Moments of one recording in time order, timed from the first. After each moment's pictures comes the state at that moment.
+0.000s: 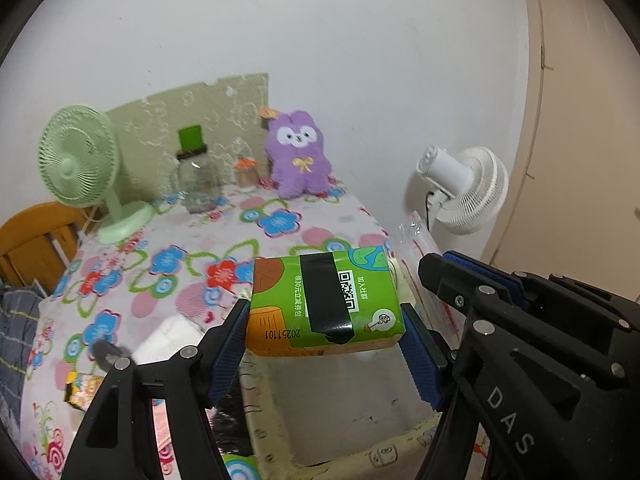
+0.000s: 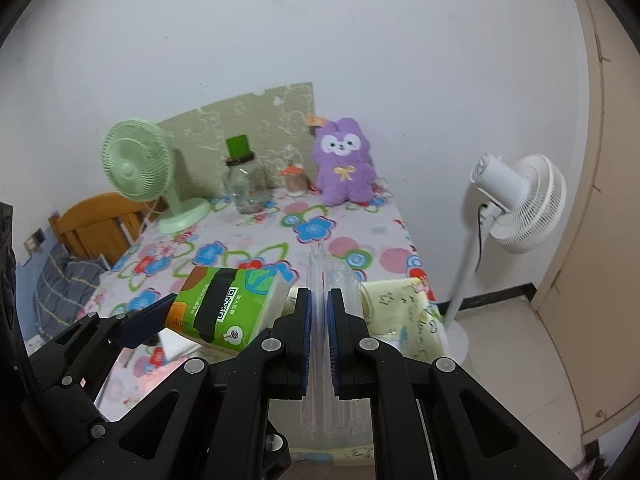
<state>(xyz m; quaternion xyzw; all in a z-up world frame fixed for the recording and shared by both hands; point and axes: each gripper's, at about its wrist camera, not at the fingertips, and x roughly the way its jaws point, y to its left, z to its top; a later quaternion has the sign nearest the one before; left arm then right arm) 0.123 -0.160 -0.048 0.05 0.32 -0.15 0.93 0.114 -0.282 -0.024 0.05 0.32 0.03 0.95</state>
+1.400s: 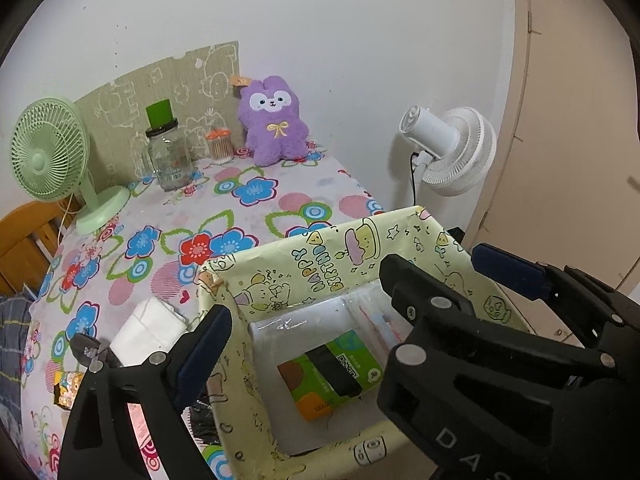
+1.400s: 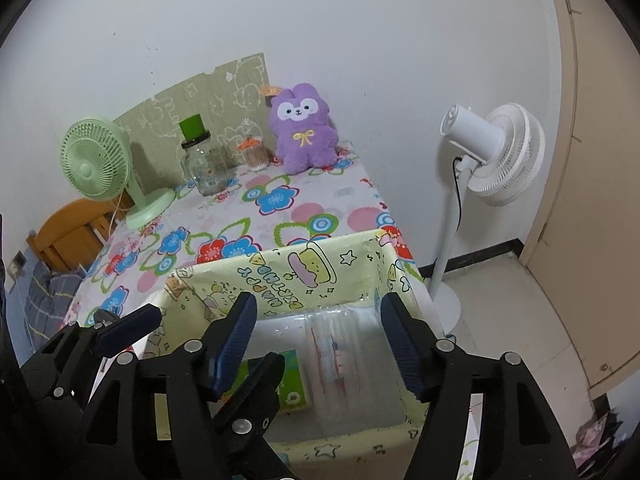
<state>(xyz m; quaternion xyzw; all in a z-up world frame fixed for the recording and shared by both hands) 0.125 -0.179 -0.064 0.08 0.37 -0.18 0.91 0.119 -0.298 -0.051 0.09 0.36 -0.01 0.93</state>
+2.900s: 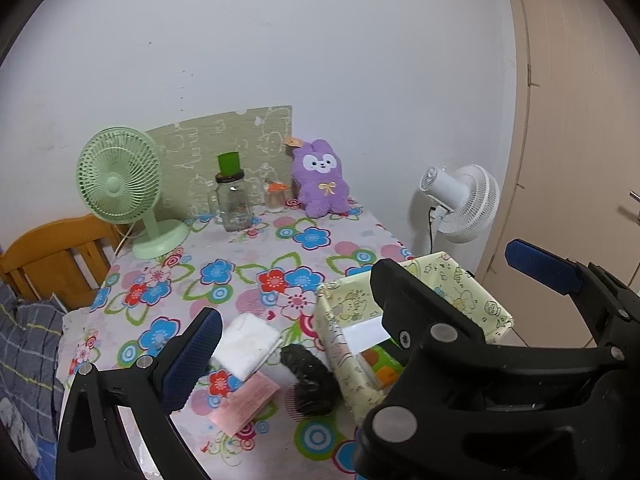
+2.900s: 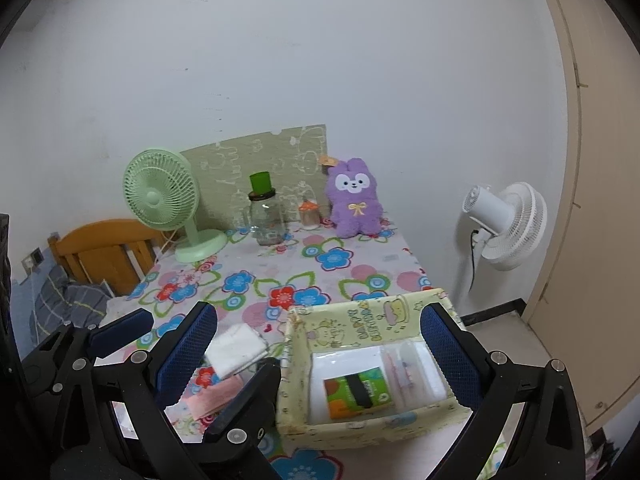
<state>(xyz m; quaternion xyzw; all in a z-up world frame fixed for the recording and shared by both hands) 0.066 -0.075 -0.001 0.05 0.28 -0.15 0.95 0.055 -0.200 0.024 0.05 0.26 0.01 0.96</state>
